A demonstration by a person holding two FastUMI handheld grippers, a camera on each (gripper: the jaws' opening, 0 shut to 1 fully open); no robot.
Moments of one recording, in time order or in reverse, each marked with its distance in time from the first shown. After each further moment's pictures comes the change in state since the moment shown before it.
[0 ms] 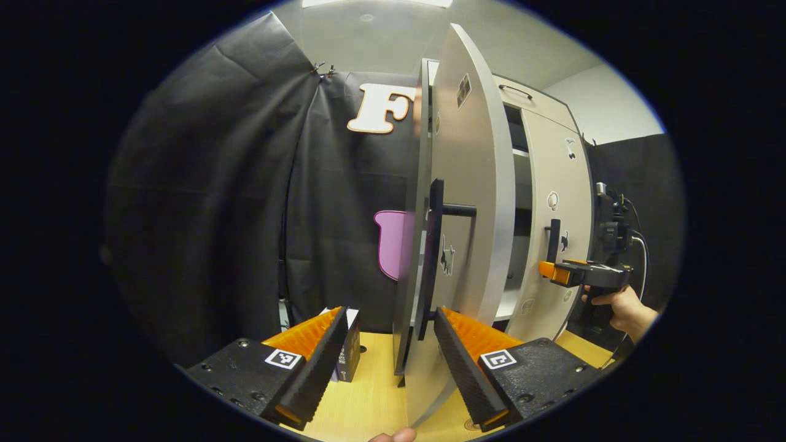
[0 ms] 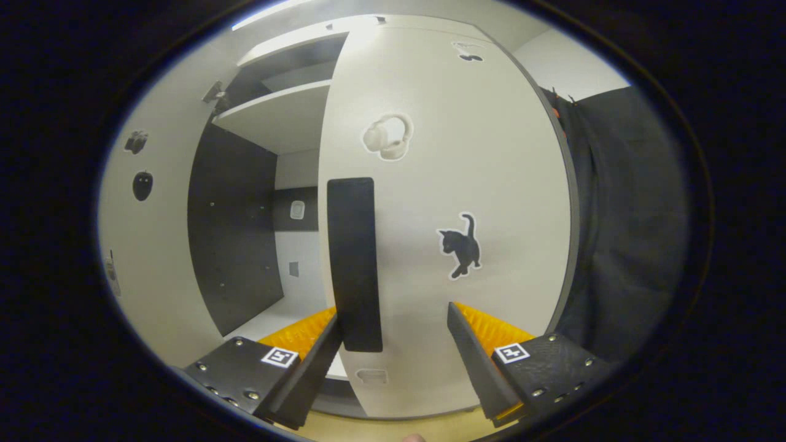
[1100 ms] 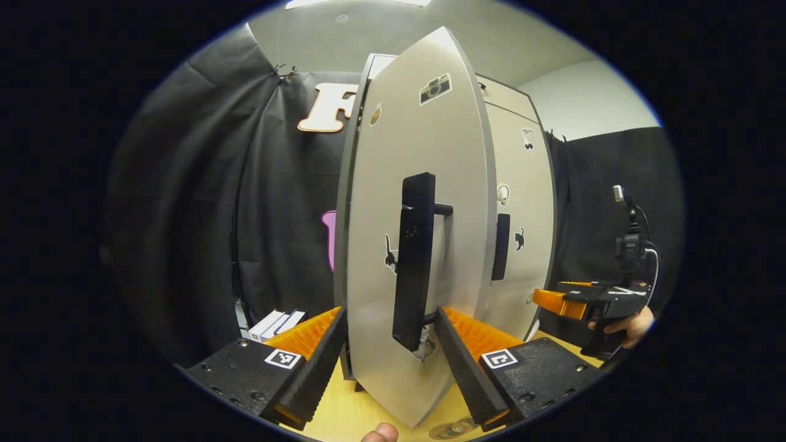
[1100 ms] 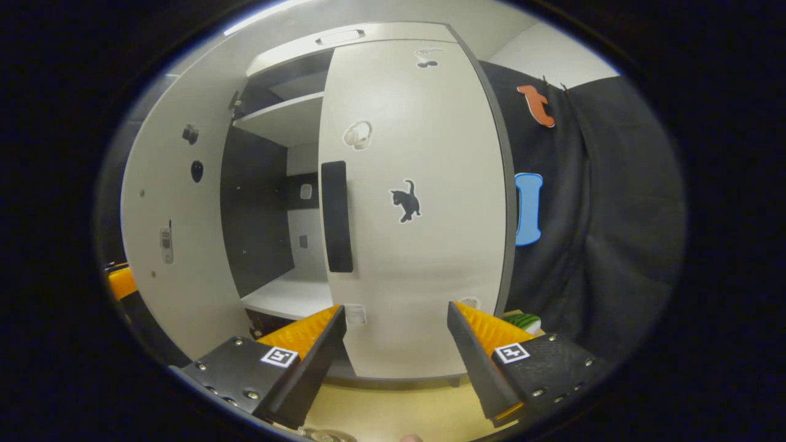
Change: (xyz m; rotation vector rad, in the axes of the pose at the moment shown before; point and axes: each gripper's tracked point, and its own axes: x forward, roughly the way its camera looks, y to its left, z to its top) left arm 0.025 -0.113 -0.008 0.038 -0.015 -0.138; right arm -0.091 -0.052 -0.046 0.025 0.097 0.046
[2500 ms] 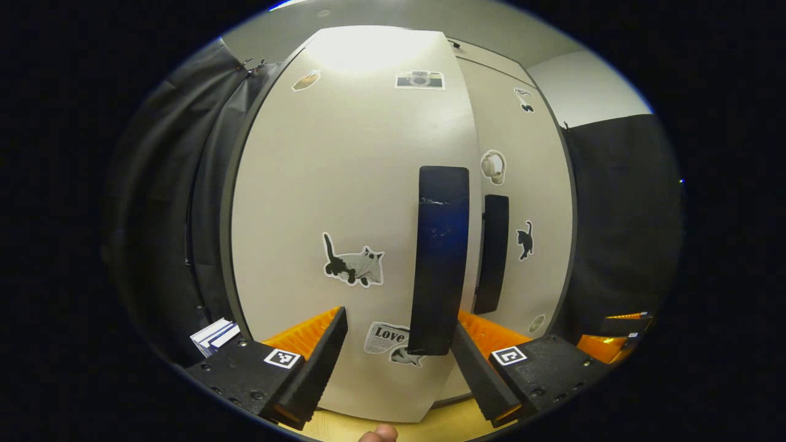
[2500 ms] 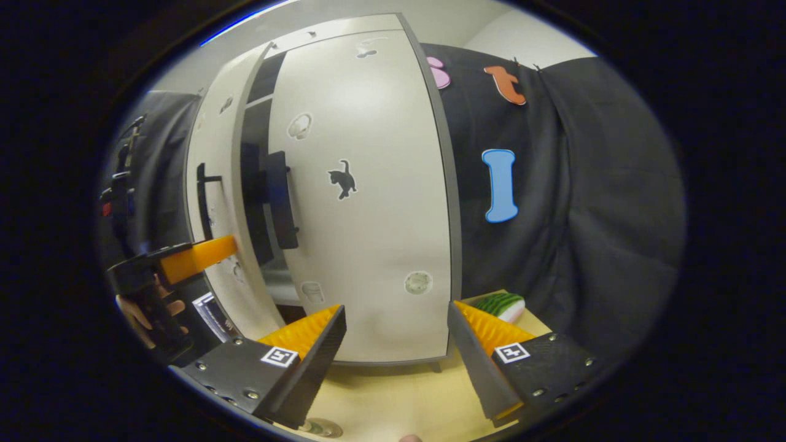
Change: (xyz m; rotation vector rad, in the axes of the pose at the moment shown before) left arm 0.158 -0.091 -0.013 0.011 0.003 0.008; right arm -0.014 -0.068 -0.023 0.064 0.059 -0.048
